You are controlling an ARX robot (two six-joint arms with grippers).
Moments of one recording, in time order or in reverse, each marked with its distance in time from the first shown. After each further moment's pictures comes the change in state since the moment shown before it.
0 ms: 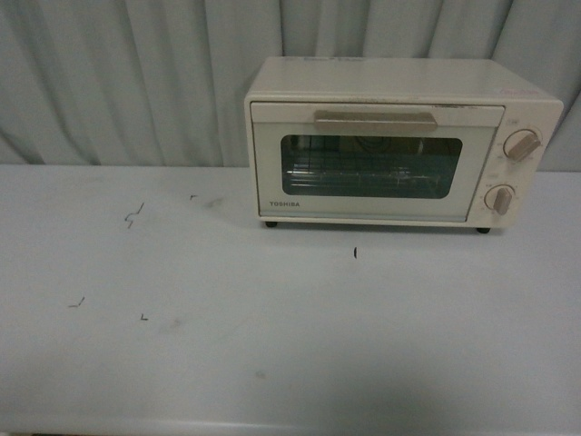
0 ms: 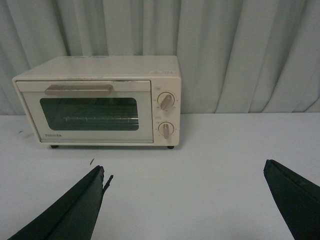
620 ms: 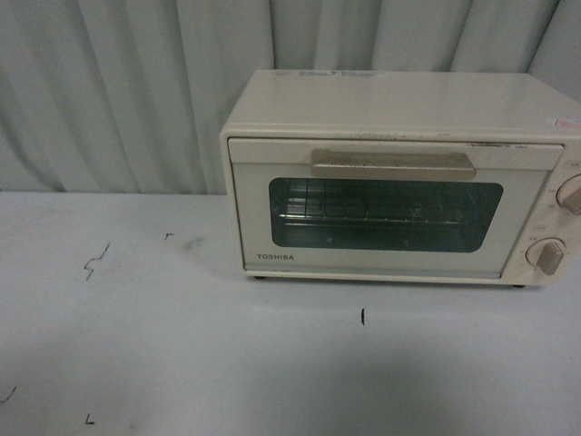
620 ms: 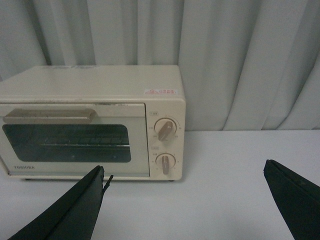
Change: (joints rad) left arm 0.000 0.000 0.000 -0.005 0.000 0.000; right arm 0.000 0.001 0.000 -0.004 0.000 0.000
